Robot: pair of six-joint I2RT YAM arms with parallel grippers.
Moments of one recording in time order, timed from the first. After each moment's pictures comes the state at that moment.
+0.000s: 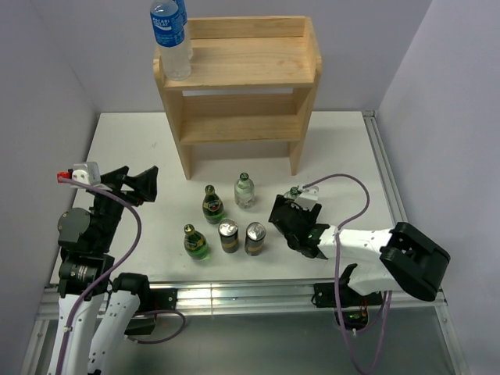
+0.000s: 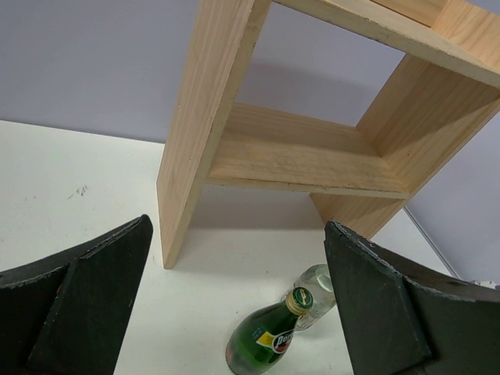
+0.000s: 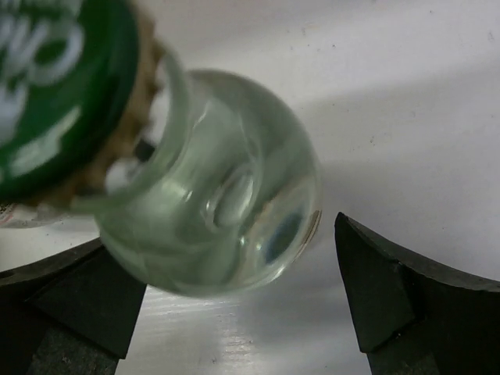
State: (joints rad) left arm -0.13 0.41 0.76 -0.21 0.07 -0.38; right arm 0.88 1.27 0.44 0.06 0.81 0.84
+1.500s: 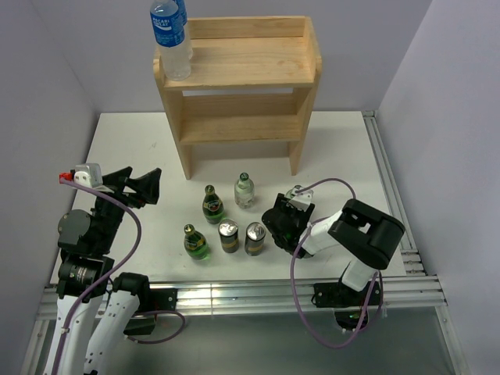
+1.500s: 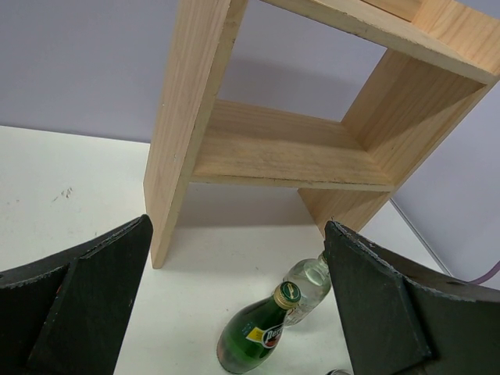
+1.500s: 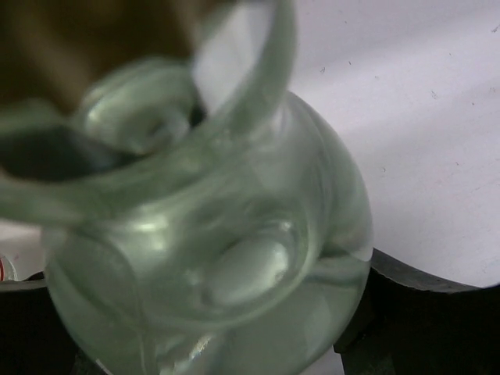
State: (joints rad) left arm -0.18 0.40 0.76 -0.21 0.07 -0.38; right arm 0.90 1.65 0.42 0.57 1.14 0.72
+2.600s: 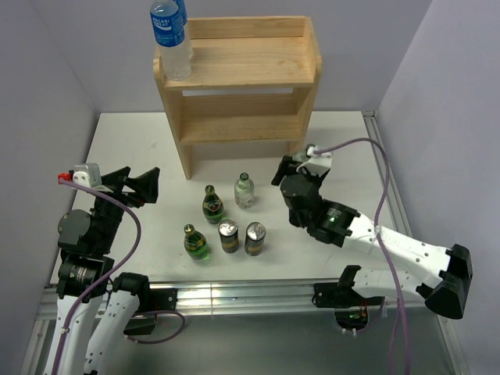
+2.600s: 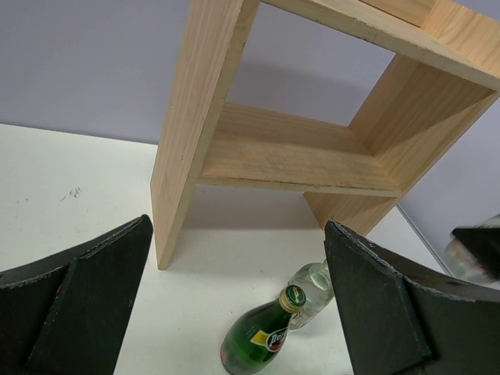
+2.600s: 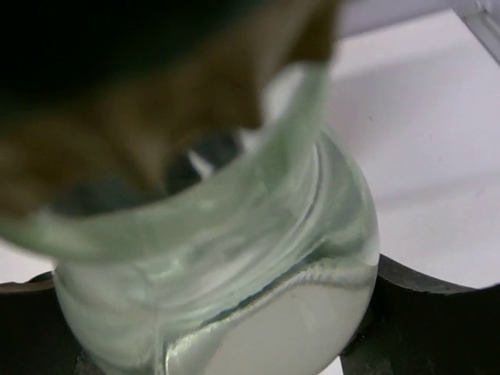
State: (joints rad) left arm -0.18 0.40 0.76 -0.21 0.04 -0.38; right arm 0.97 1.05 0.86 -0.18 1.06 0.57
